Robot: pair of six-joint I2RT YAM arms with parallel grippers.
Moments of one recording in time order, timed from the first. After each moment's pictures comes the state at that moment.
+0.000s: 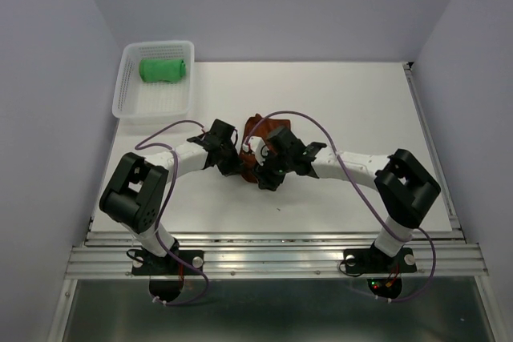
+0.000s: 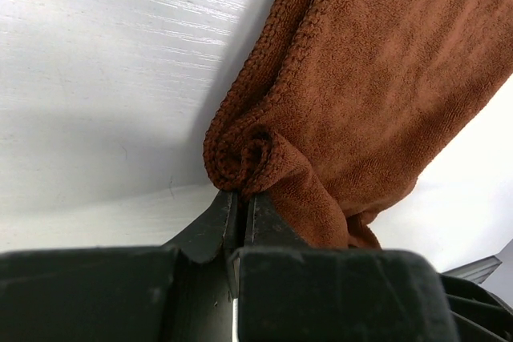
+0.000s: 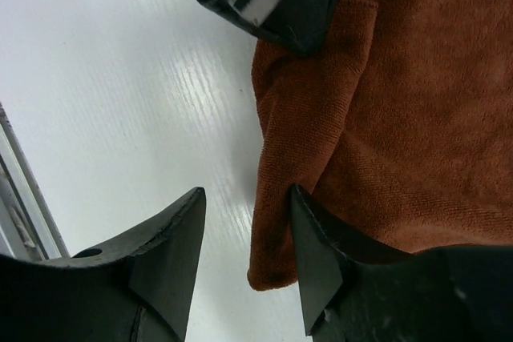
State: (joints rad) left arm -0.51 1.62 0.87 -0.30 0.12 -0.95; right arm 0.83 1.71 1.08 -0.24 -0.36 -0.21
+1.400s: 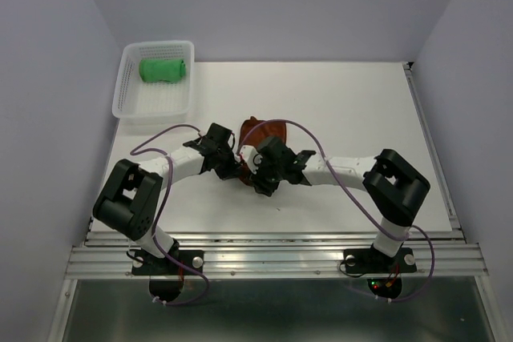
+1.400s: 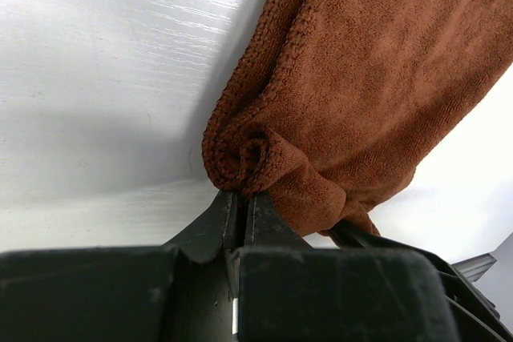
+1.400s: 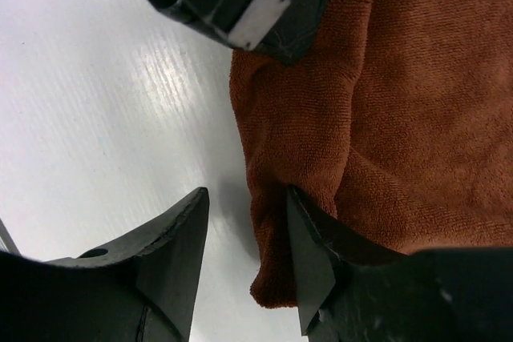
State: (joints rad) left arm -0.51 1.55 0.81 -0.31 0.11 -0.97; right arm 0.91 1.77 1.05 -0.17 -0.18 -0.22
